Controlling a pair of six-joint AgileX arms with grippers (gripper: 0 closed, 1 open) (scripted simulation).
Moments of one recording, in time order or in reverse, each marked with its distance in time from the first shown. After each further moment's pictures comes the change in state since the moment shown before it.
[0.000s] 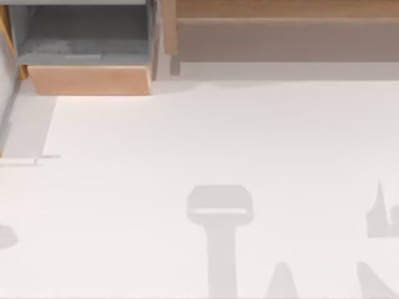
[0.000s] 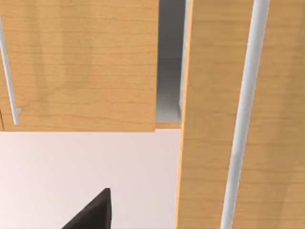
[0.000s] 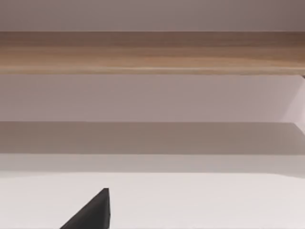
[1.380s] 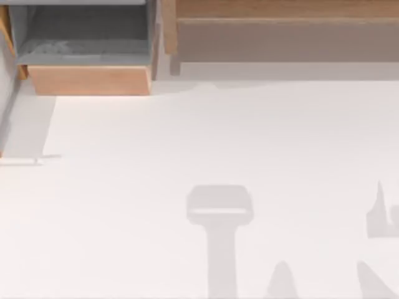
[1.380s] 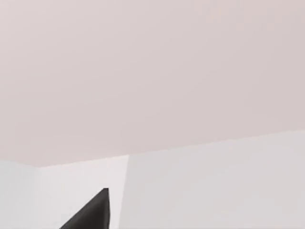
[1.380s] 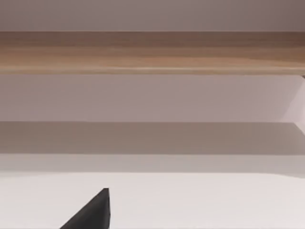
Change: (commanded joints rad) left arm 0.023 0.099 1.214 -1.533 -0.622 -0.610; right arm 0.000 0.000 0.000 0.000 0.000 0.000
